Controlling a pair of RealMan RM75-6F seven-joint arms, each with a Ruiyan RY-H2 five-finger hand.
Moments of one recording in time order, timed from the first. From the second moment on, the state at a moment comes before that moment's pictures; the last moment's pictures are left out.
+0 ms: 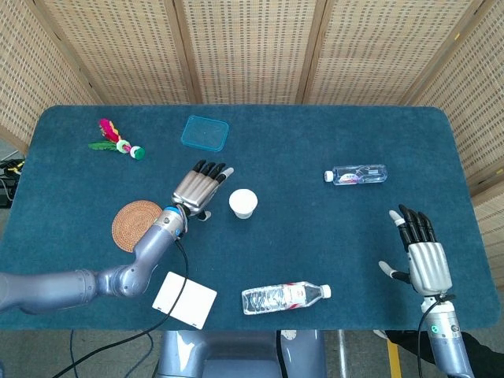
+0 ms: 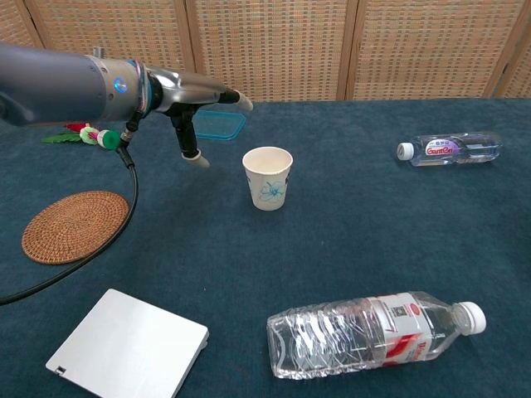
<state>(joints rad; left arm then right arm) -1.16 -1.49 -0.23 -1.50 0.48 0.79 0.83 0.24 -1.41 0.03 -1.36 -1.48 1.56 0.04</state>
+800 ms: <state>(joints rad) -1.36 -1.69 -0.15 -1.25 0.30 0.72 0.87 0.21 -1.42 0.09 -1.31 -1.47 1.54 0.13</state>
